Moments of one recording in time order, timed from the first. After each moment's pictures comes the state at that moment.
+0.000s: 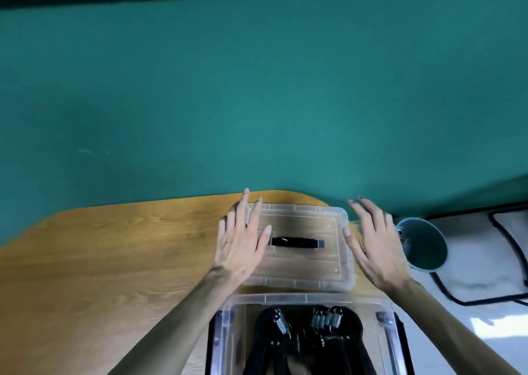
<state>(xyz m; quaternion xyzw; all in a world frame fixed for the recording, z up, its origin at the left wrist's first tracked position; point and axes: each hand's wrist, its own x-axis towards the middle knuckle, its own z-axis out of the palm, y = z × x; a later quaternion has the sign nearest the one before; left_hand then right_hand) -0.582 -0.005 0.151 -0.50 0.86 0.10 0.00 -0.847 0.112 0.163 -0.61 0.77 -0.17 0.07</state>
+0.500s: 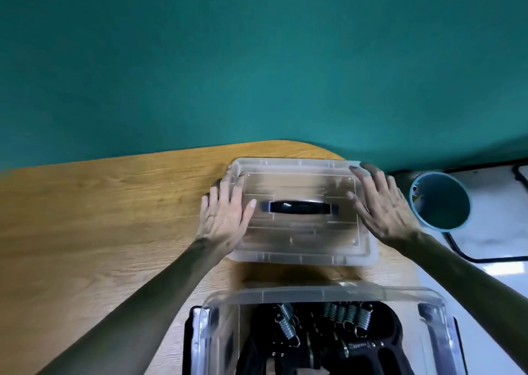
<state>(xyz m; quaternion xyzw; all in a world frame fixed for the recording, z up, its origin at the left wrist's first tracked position) -0.565 -0.032 0.003 -0.50 0.85 0.15 0.04 -0.879 0.080 0.017 -0.62 0.76 -0.06 0.15</state>
